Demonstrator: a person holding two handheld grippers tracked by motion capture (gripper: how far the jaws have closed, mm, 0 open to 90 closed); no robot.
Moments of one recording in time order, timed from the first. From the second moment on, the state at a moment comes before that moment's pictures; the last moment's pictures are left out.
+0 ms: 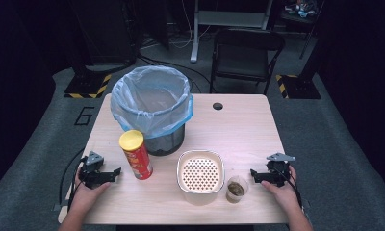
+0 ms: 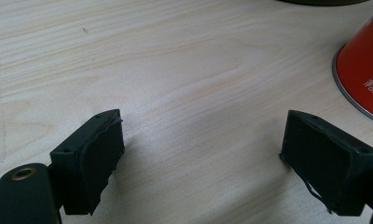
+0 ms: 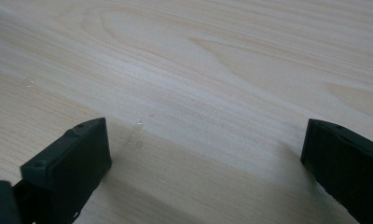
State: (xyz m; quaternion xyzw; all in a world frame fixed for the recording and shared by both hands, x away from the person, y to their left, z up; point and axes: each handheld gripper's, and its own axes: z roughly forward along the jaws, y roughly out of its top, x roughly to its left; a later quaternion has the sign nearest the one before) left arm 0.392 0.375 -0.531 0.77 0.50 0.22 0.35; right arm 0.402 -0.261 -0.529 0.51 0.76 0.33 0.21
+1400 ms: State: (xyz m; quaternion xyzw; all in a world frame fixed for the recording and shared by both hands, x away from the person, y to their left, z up) left arm 0.391 0.374 -0.531 0.77 0.50 0.22 0.34; right arm 0.308 -0.188 -0.436 0.41 0.80 0.41 0.15
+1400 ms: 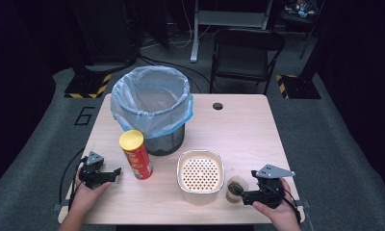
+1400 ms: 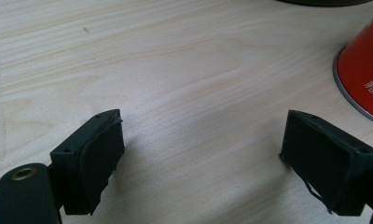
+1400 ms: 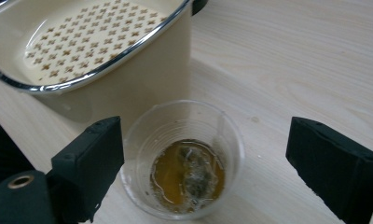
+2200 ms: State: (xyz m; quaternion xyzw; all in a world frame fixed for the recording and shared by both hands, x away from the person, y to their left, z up) left arm 0.391 0.375 -0.530 0.77 0.50 0.21 0.34; right arm 0.307 -0.159 -0.474 0.42 0.81 0.37 0.20
